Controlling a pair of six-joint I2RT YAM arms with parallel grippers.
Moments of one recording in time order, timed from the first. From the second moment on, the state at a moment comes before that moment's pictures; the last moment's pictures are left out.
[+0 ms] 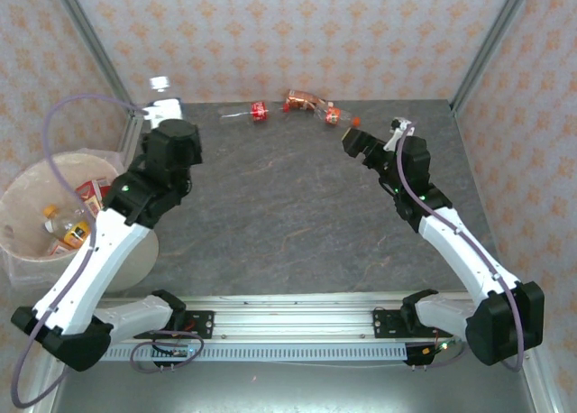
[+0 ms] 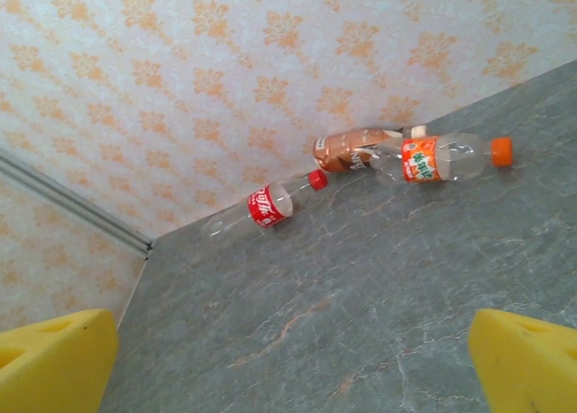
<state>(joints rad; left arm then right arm) -0.44 1.10 1.41 -0.79 -0.80 -0.28 0.31 1.13 0.89 0.01 -0.07 0.64</state>
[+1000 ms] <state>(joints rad) 0.48 0.80 1.17 -1.02 -0.77 -0.30 0.30 1.17 0.96 -0.03 -0.20 0.58</state>
